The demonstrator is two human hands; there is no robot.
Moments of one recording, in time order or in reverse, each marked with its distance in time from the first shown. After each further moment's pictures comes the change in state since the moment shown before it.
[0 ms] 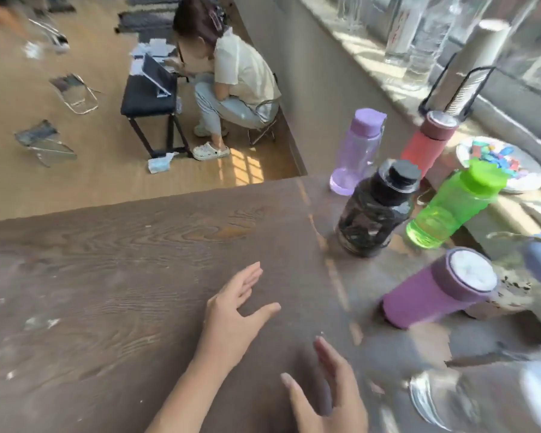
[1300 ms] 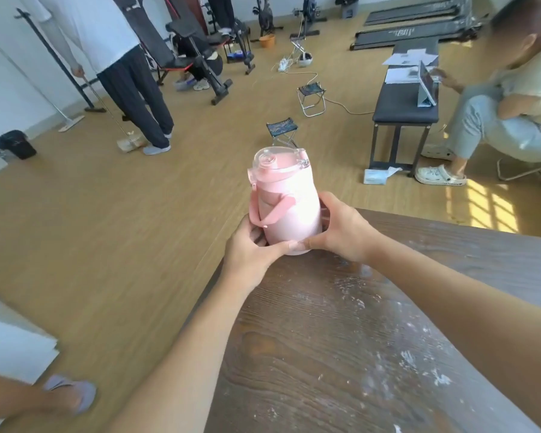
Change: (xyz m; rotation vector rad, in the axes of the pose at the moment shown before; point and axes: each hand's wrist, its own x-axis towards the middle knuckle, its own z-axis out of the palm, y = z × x) left_hand 0.041 -0.170 -0.541 -0.127 0.659 -0.091; right_hand 0.061 -0.171 0.603 -0.498 -1.017 -0.621
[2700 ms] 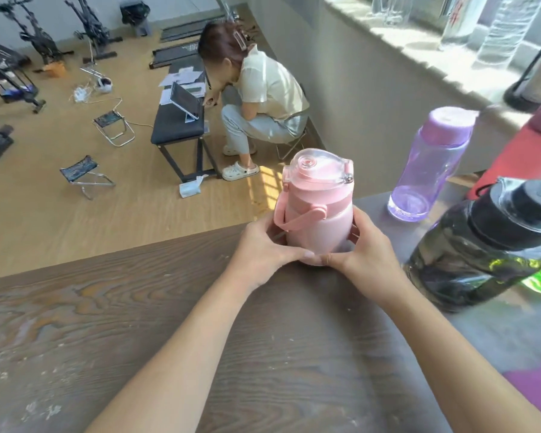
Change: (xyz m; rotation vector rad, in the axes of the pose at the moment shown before) left_hand -0.201 0.143 0.517 0.199 -0.719 0.122; right_hand -0.410 0.248 -0.341 0.190 0.778 0.293
